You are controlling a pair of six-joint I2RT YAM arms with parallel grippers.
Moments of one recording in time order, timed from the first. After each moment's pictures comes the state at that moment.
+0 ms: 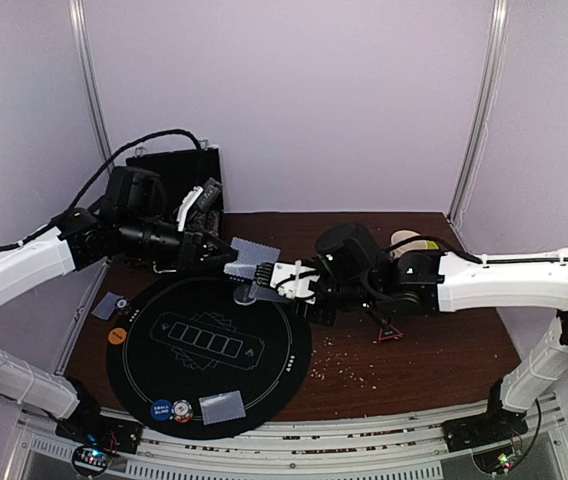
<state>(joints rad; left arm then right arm) -0.66 1.26 1.14 -0.42 0.61 -0.14 1.11 1.55 1.20 -0.26 0.22 -0.52</state>
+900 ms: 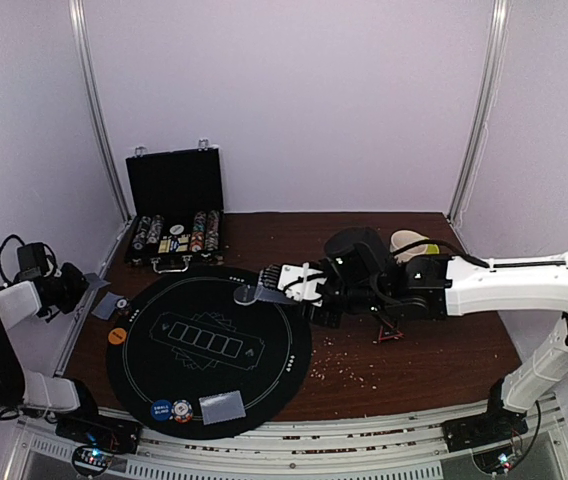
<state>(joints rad) 0.45 1.15 0.59 -0.13 0.32 -0.64 1.11 1.51 1.14 -0.22 0.21 -0.52</state>
